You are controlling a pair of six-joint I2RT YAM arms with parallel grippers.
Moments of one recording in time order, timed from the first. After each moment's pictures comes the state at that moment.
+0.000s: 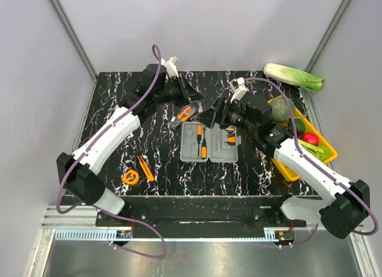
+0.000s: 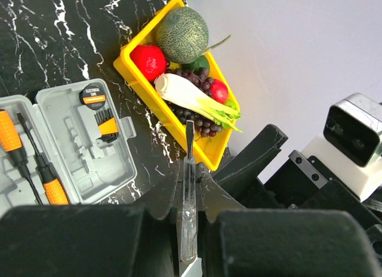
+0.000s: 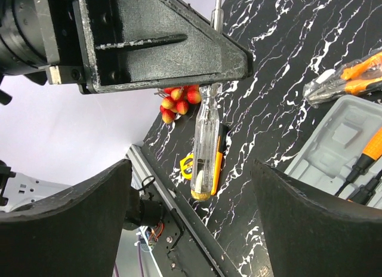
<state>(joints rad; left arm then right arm) -0.54 1.52 1.51 -0.37 0.42 -0.83 0.60 1.19 1.02 0.03 -0.37 0.72</state>
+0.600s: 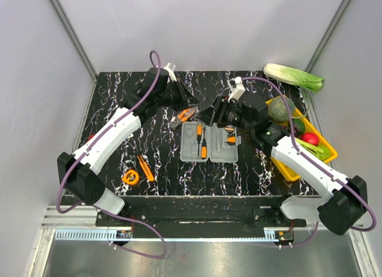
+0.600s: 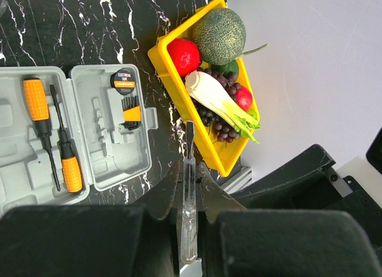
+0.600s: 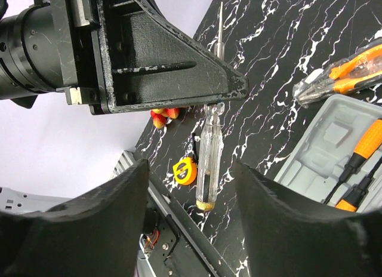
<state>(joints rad) -0.55 1.51 1.49 -0.47 0.30 -0.90 0.63 1.23 1.05 0.02 -0.31 0.72</state>
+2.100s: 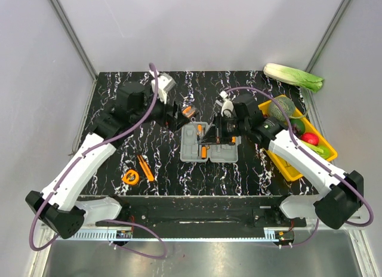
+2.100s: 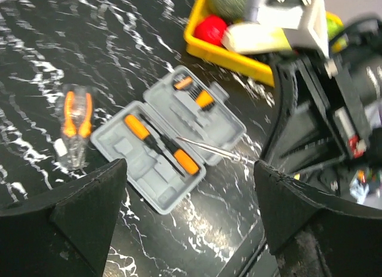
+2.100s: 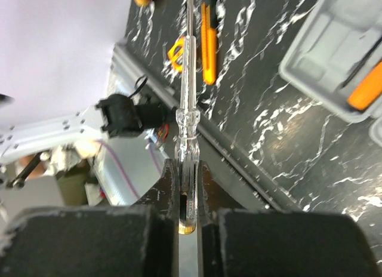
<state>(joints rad) -0.55 1.18 1.36 -0.55 0.31 -0.14 0.63 1.30 1.16 -0.48 -0.53 0.68</state>
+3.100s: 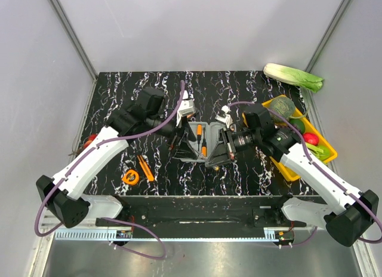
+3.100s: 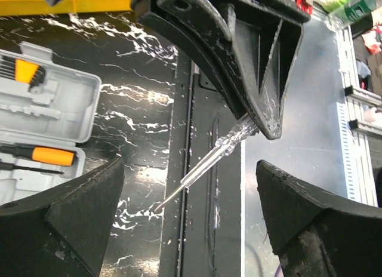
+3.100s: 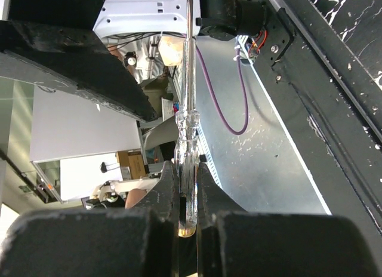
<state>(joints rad) -0.64 1.27 1.34 -0.73 0.94 0.12 0.62 1.12 1.05 -0.53 -1.02 0.79</state>
